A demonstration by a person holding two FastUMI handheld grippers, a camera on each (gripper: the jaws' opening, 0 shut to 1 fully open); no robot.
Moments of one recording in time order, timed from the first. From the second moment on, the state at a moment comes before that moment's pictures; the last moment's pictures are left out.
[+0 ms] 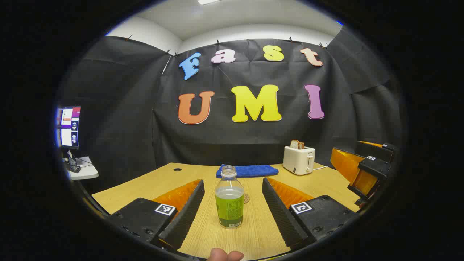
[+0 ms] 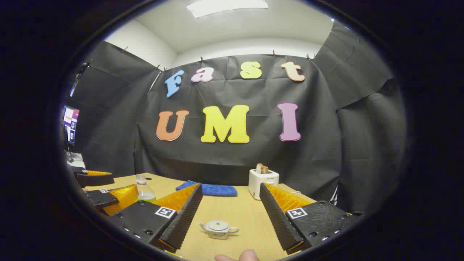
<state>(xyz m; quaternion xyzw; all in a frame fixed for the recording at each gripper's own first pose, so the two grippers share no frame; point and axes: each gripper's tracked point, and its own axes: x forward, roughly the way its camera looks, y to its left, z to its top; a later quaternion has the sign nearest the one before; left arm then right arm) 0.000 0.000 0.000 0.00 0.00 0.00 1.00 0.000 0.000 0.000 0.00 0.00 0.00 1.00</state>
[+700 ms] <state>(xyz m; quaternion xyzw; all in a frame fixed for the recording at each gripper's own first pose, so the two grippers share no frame) 0.001 0.007 -0.001 0.00 0.00 0.01 1.00 0.001 0.005 -0.005 0.00 0.00 0.00 1.00</state>
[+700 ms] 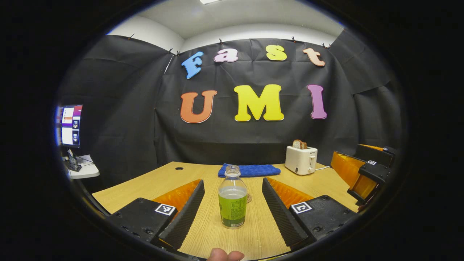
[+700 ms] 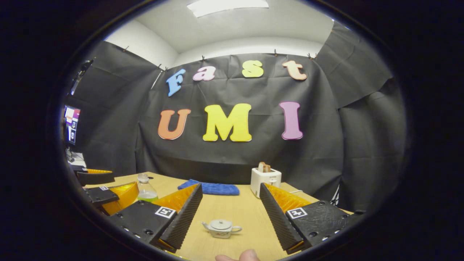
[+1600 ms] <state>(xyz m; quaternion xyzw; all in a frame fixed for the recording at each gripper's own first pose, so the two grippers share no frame) 0.002 0.022 0.000 0.00 0.01 0.02 1.00 0.059 0.018 -0.093 0.01 0.08 0.01 1.00</state>
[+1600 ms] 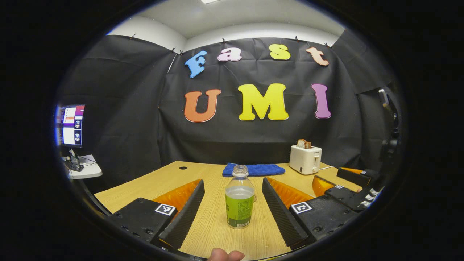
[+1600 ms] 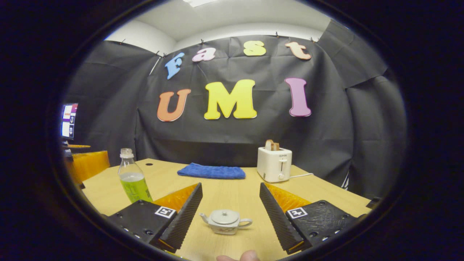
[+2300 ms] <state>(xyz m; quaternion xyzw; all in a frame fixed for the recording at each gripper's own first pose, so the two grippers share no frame) 0.001 0.034 0.004 -0.01 0.00 0.03 1.00 0.098 0.029 -0.157 0.00 0.16 0.02 0.99</state>
